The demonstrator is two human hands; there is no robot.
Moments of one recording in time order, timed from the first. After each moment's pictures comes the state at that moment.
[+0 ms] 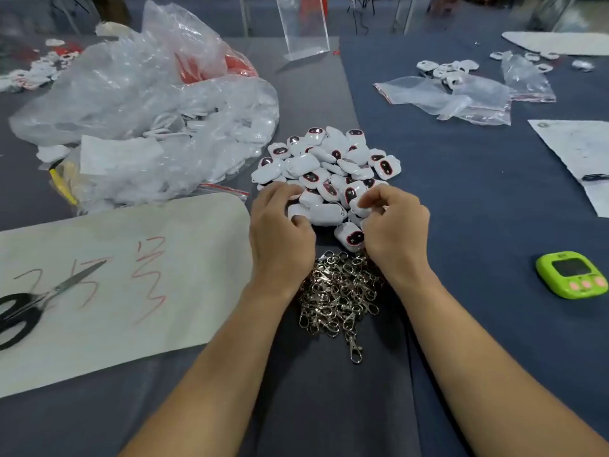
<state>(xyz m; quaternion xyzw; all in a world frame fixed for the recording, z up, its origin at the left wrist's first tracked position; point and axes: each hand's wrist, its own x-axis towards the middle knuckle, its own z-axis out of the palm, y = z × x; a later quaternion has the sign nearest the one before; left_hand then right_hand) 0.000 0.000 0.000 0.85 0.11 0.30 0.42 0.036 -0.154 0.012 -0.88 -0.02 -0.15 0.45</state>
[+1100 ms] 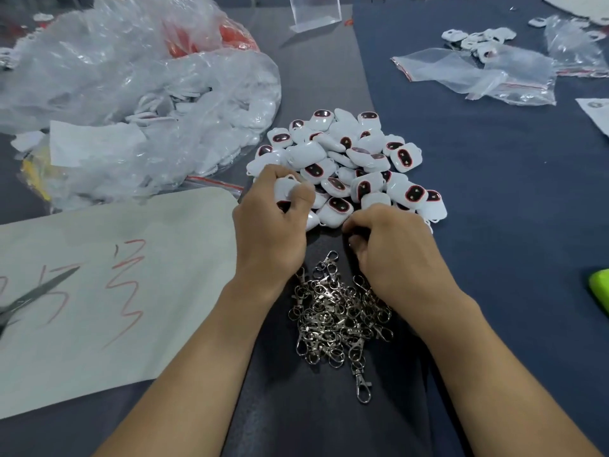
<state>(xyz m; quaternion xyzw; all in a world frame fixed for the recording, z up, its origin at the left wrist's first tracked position) 0.016 0.008 0.006 0.84 0.12 0.29 0.44 0.027 -0.153 0.018 -0.95 -0.16 -0.01 0.26</state>
